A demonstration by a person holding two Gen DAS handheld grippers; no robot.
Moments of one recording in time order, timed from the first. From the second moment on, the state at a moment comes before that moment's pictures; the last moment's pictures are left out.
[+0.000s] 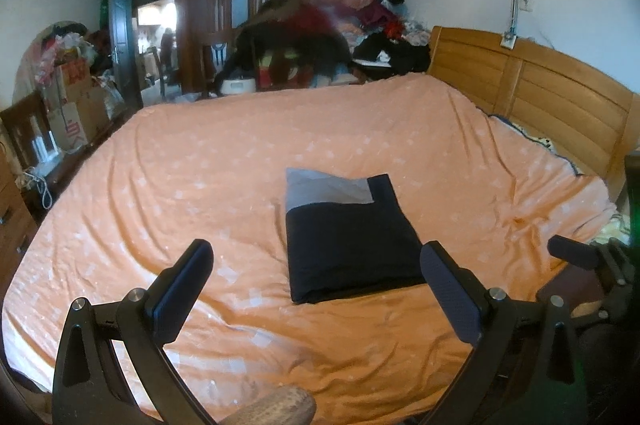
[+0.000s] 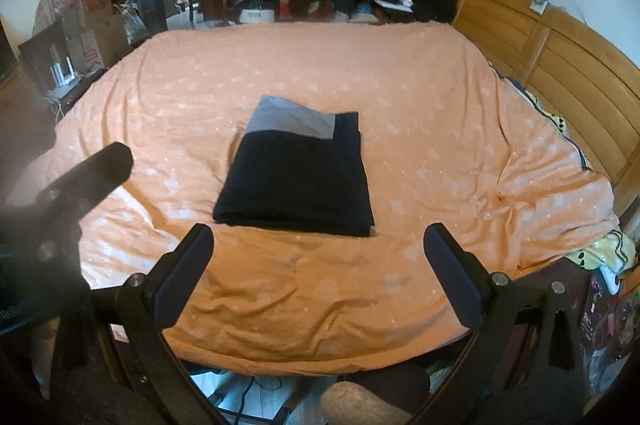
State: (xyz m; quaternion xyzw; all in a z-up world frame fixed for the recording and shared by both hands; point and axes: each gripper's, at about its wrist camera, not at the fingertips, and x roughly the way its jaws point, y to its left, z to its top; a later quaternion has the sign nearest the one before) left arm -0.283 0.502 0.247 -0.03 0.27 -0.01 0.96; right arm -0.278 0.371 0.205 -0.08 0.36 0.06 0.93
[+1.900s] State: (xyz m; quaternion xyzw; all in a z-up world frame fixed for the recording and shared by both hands) left arm -0.300 0.467 0.247 0.03 0.29 0.02 0.96; right arm -0.290 0.381 0.189 -0.10 0.37 0.08 0.92
